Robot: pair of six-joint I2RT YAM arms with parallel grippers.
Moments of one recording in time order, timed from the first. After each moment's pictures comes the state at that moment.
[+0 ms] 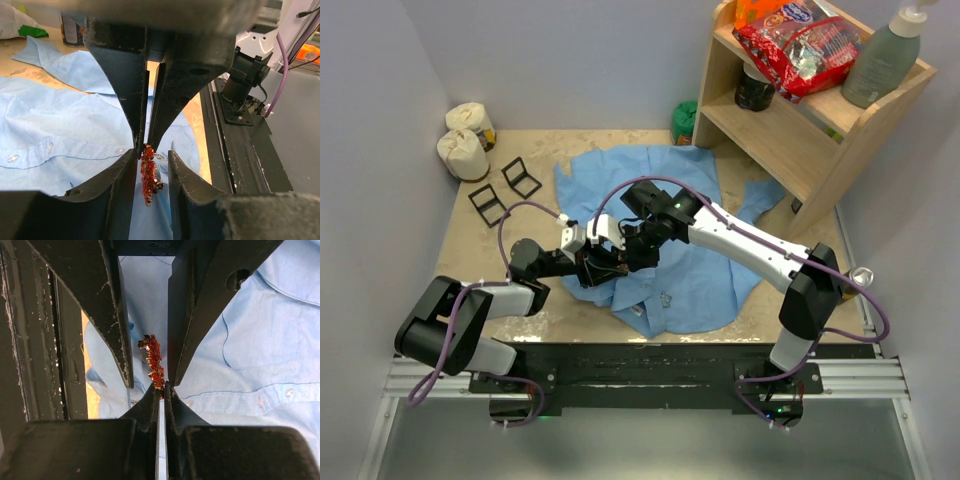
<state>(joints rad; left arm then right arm) -0.36 1.41 0.31 1.31 1.11 -0.36 0.88 1.74 1.59 -0.95 -0.39 -0.61</state>
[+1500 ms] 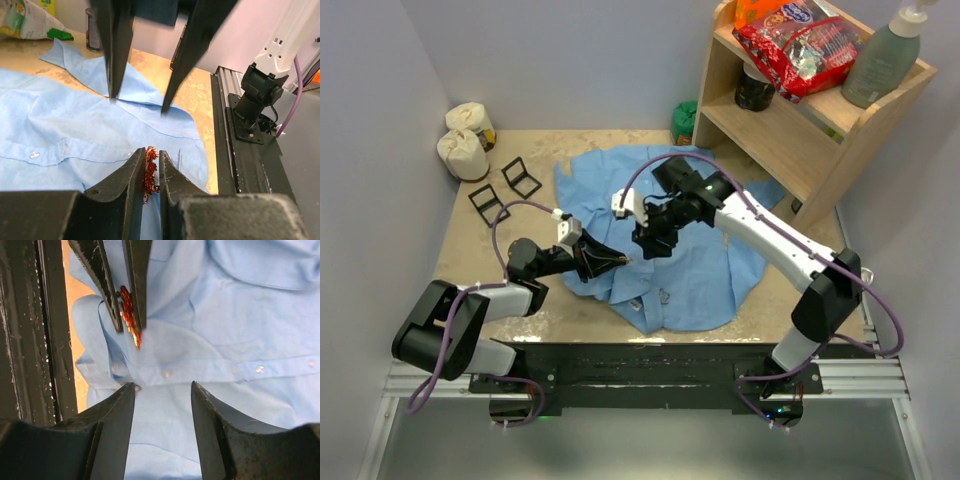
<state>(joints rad) -0.35 1.38 0.31 1.29 1.02 -0.41 0.74 1.68 1.59 -0.96 -0.48 -0.66</state>
